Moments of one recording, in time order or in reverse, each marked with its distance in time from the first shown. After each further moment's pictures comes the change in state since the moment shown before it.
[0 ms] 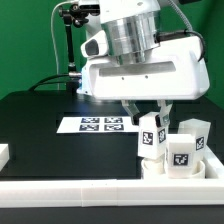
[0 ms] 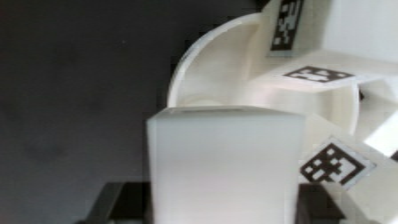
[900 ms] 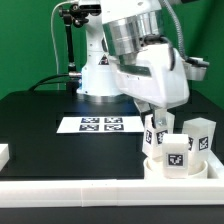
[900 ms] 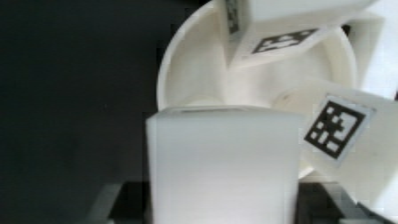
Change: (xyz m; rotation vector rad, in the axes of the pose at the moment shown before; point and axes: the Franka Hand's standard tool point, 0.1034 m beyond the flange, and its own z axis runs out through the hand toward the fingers) arm -0.006 -0.003 0.001 0.016 -0.022 0.581
